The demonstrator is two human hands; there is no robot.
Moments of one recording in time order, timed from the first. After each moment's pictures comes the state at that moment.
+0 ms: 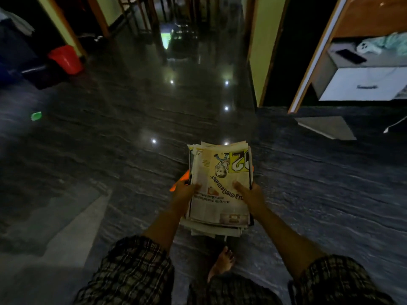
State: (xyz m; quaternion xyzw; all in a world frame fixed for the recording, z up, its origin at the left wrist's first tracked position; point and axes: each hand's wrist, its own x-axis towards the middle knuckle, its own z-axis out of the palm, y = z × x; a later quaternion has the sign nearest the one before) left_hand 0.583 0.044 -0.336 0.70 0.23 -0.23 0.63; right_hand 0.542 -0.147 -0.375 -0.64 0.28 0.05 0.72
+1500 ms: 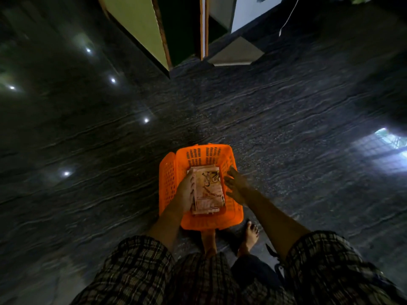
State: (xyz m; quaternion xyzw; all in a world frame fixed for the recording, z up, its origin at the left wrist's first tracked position) left_hand 0.874 0.014 -0.407 0.64 0.12 -0.58 0.49; right_hand 0.760 -0.089 -0.444 -0.31 0.57 0.01 0.76
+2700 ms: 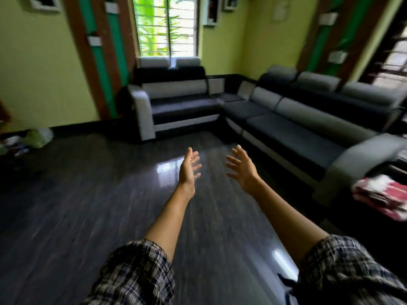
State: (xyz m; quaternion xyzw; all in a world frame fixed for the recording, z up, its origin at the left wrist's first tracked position) left_hand 0.201 -0.079 -0.145 0.34 -0.48 -0.73 0.33; right_hand 0.066 -0.001 -0.150 -0.18 0.59 -0.69 0.38
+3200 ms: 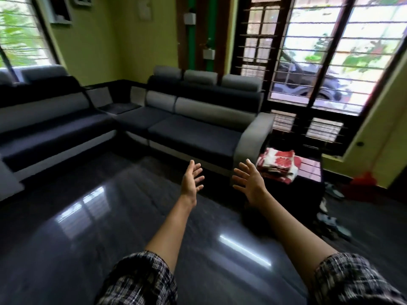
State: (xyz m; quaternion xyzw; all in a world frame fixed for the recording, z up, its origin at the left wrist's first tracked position) left_hand -0.135 0.007 -0.171 0.21 -0.56 -0.80 0.09; right_hand -0.203 0.163 -0.172 0.04 0.60 -0.78 0.18
